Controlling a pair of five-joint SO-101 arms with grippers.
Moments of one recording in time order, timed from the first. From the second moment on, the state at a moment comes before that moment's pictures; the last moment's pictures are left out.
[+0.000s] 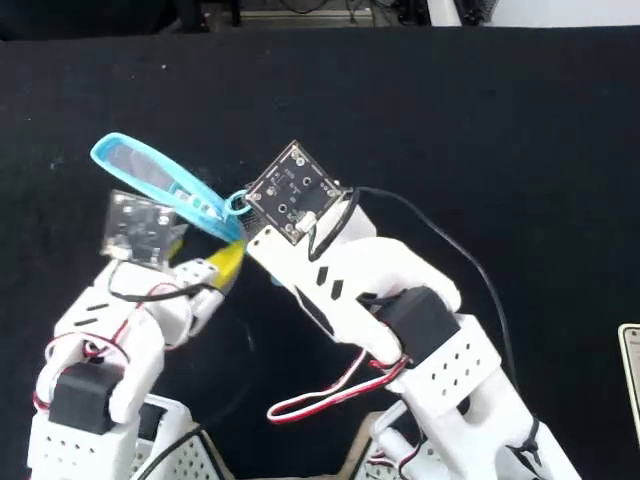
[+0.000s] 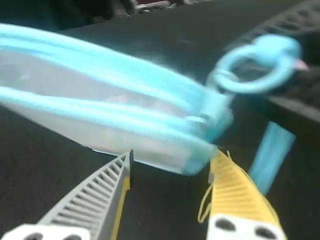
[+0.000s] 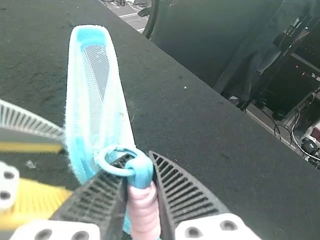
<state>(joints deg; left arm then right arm) 5.5 -82.2 54.6 63.7 -2.6 -37.4 -48.7 34.2 48.4 14.7</state>
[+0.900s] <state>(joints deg) -7.9 -87.9 53.3 69.3 -8.0 -37.2 -48.7 35.9 47.6 14.6</state>
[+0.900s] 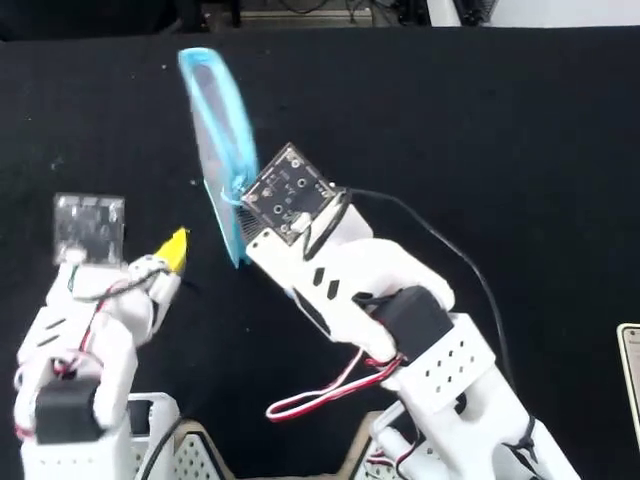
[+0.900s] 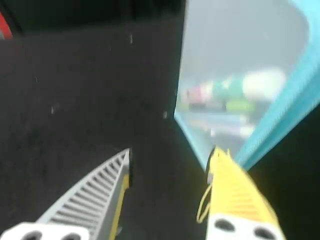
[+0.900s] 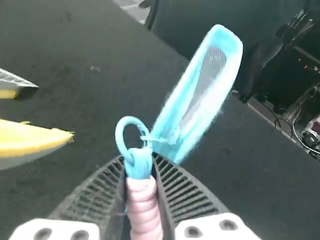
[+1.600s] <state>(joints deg) 7.6 -102.5 65.2 58.2 -8.0 -37.4 -48.7 32.0 47.6 14.7</state>
